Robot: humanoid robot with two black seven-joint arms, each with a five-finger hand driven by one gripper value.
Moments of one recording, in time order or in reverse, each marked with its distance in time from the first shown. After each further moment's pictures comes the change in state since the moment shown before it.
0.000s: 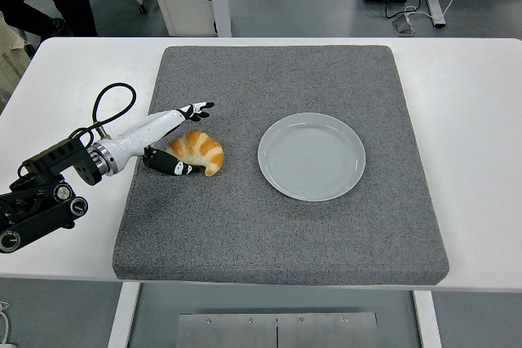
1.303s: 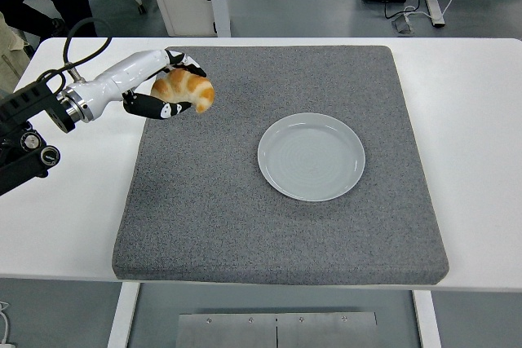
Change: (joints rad) left arm -0.204 0.114 -0.003 -0.012 -0.021 -0.029 -0.118; right arm 0.000 0.000 0.000 0.000 0.000 0.000 0.000
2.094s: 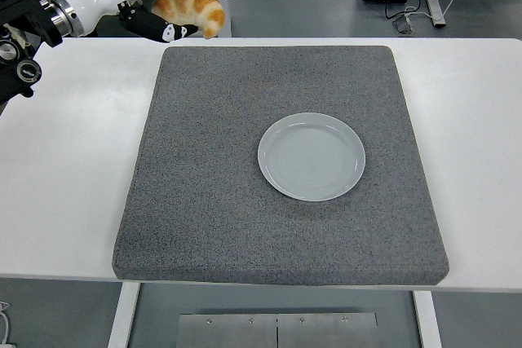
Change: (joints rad) left arm -0.287 -0.038 0.030 0.002 -0.044 -0.153 0.054; right arm 0.000 0.000 0.000 0.000 0.000 0.000 0.000
